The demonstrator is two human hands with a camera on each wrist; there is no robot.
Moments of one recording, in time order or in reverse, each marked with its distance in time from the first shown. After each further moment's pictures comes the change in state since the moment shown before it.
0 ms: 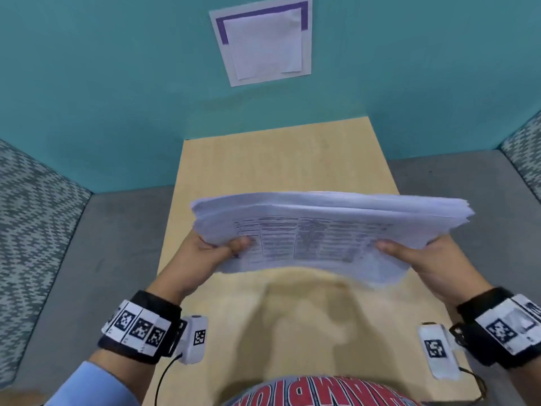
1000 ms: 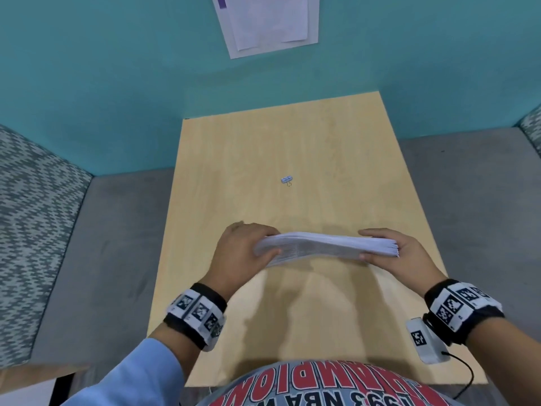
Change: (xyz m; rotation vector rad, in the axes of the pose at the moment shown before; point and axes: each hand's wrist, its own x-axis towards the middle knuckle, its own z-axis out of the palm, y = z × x) left_hand 0.031 -0.093 0.038 0.903 -0.029 0.314; right_hand 0.025 0.100 0.007 -0.241 -0.098 0.129
